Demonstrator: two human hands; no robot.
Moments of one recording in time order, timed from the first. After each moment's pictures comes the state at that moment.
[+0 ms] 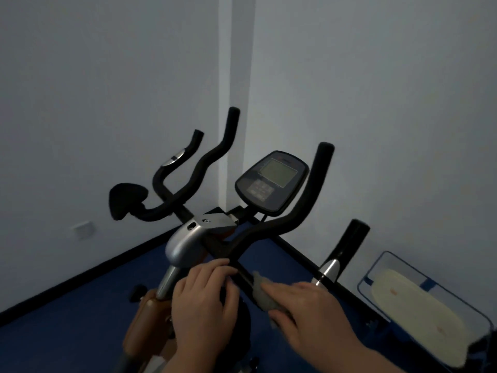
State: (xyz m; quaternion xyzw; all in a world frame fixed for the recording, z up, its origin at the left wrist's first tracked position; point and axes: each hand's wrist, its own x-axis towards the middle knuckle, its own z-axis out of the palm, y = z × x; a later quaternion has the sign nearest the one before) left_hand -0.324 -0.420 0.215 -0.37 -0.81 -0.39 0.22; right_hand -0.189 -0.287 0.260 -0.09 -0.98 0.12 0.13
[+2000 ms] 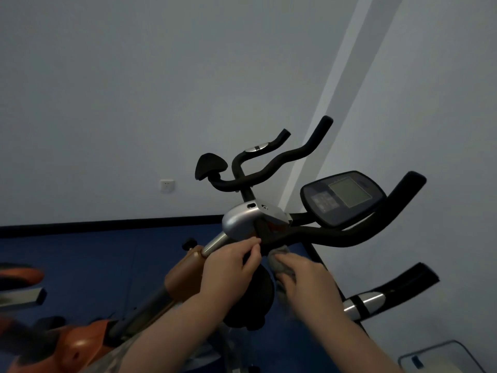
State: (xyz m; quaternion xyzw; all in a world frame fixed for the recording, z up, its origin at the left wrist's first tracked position) left_hand -0.322 -0.425 0.213 -0.20 -0.86 -0.46 0.14; right_hand -0.249 -0.282 0.268 -0.05 -0.97 0.20 0.08
